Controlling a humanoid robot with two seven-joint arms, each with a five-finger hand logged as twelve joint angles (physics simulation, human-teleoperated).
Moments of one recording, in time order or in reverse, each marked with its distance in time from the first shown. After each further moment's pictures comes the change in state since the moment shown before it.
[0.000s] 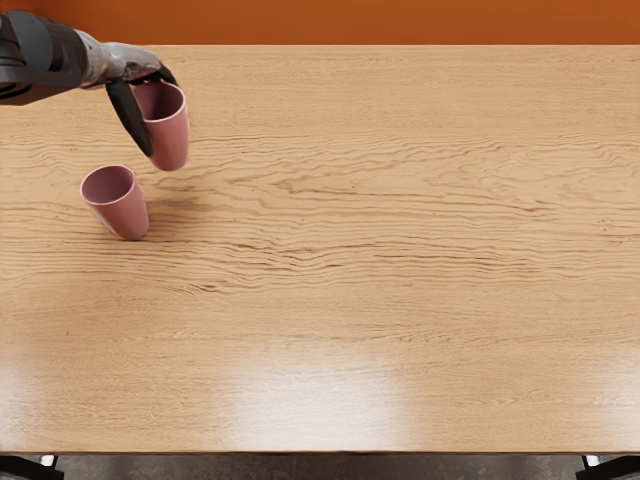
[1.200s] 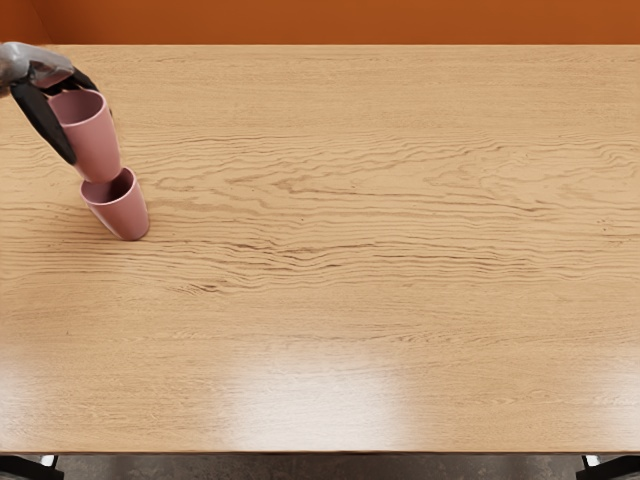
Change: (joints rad) left arm 0.005 0.208 0.003 -0.003 -0.132 -0.120 0.000; right arm 0.001 0.000 0.000 0.000 0.000 0.000 0.000
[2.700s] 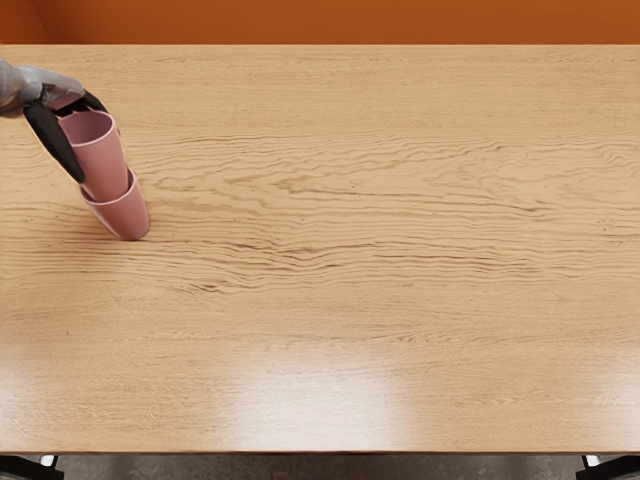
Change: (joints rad) left arm 0.049 -0.017 -0.011 -0.002 0.006 0.001 0.000; right arm 0.001 0.000 0.001 0.000 0.000 0.000 0.000
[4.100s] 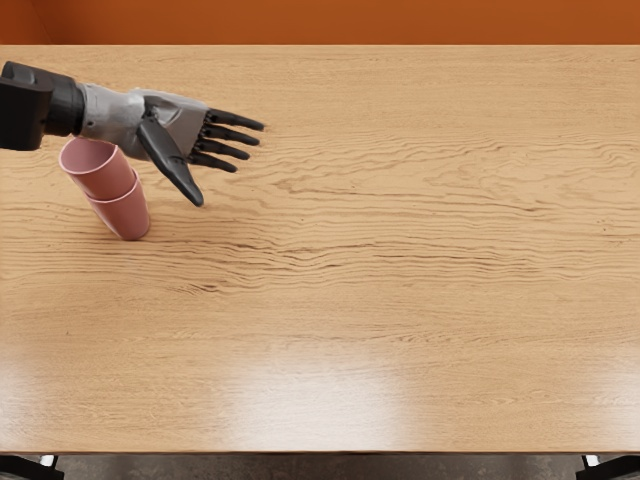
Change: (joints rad) left arm 0.060 -0.053 -0.005 -0.063 -0.836 -0.002 0.000; right arm 0.001 0.000 0.000 0.000 0.000 0.000 0.001
